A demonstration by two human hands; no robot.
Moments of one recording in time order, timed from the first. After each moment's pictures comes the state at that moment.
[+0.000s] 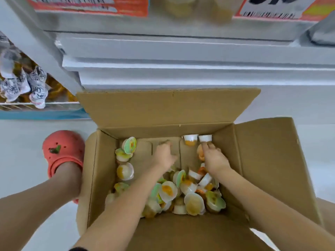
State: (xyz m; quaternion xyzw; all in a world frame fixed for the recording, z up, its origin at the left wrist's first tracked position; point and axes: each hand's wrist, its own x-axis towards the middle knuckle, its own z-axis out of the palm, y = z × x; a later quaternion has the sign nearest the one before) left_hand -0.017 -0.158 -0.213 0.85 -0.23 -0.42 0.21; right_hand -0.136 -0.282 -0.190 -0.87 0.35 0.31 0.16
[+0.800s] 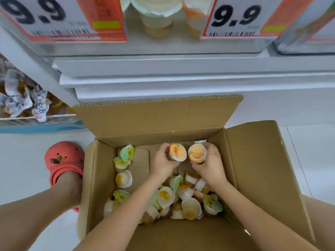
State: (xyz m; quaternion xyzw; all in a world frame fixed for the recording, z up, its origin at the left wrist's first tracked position) left_hand -0.037 -0.159 -0.209 0.79 -0.10 -0.39 0.47; right_hand -0.155 -0.271 -0.190 -0.82 0.43 -0.02 0.37
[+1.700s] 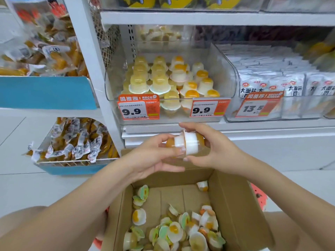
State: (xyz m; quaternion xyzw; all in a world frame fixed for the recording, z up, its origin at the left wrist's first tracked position) left_hand -0.003 -0.101 0.130 0.56 -0.17 -0.56 0.59; right_hand -0.122 -0.250 0.121 -0.89 0.07 -0.11 0.44
